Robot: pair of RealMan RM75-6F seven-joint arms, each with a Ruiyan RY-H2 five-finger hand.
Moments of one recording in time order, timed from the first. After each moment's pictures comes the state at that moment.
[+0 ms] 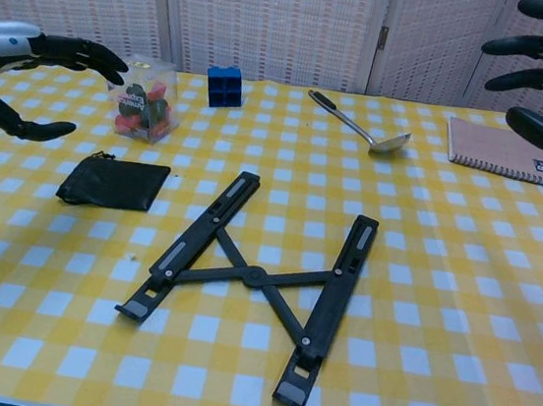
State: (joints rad) left arm -0.62 -1.26 -0.08 -1.49 1.52 1.05 -0.32; right arm 0.40 -1.41 0.06 -1.61 -1.61 1.43 0.61
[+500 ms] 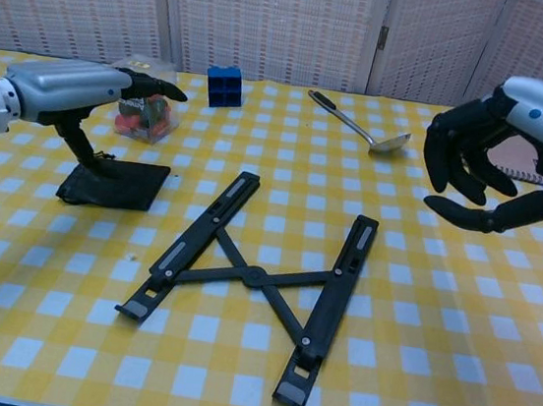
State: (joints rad) left arm -0.76 -1.48 -0.12 -1.21 1.49 0.93 -0.01; right arm 0.48 -1.39 0.04 -1.63 -1.71 1.25 0.04
